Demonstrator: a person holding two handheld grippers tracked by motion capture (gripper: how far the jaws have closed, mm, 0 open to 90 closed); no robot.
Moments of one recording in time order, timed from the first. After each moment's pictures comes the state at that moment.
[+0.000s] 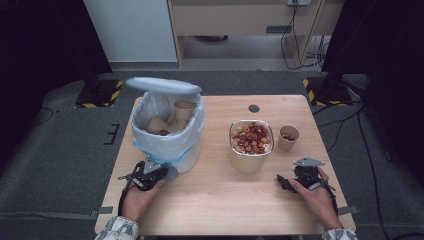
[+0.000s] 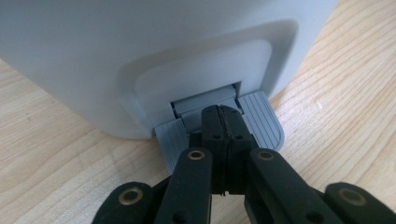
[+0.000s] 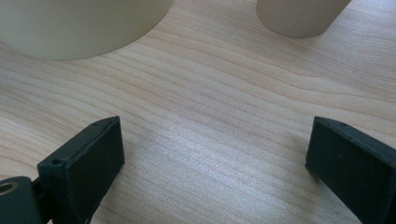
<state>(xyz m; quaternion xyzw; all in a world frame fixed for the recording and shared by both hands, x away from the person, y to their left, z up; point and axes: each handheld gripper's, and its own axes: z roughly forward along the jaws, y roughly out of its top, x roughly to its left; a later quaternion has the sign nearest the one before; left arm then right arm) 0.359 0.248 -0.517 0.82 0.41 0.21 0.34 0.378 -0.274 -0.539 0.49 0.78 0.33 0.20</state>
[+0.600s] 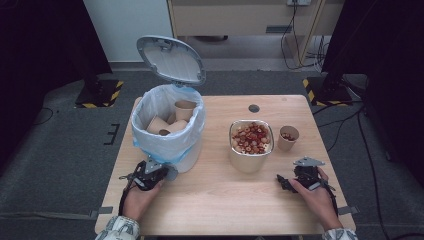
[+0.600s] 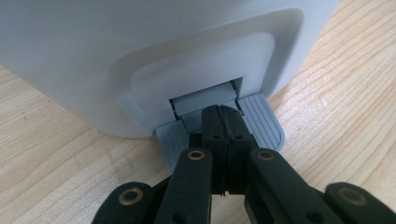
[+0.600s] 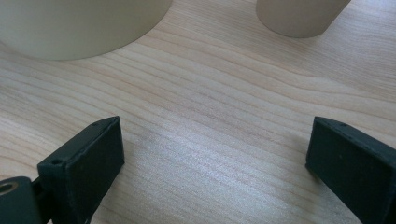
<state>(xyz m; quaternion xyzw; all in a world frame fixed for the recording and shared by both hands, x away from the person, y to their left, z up) 0.360 0.247 -0.518 0.82 0.41 0.21 0.33 0.378 -0.274 -0.539 0.49 0.78 0.33 0.20</state>
